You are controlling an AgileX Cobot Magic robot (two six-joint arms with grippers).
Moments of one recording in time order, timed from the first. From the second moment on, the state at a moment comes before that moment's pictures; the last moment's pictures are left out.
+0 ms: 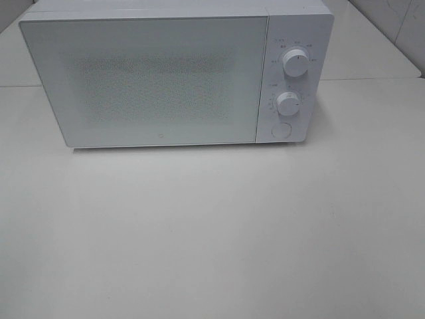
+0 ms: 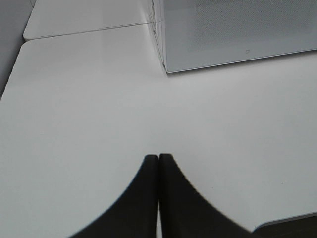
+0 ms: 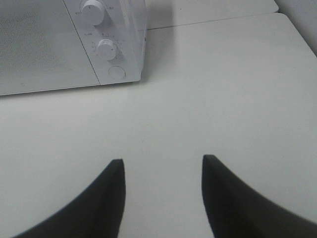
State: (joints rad) left arm -0.14 0.00 -0.50 0.00 1.05 0.08; right arm 0.09 0.00 -0.51 0.00 1.00 0.09
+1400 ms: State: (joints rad) left arm -0.14 0.00 -0.50 0.00 1.05 0.08; right arm 0.09 0.35 -0.53 0.02 0.60 0.09
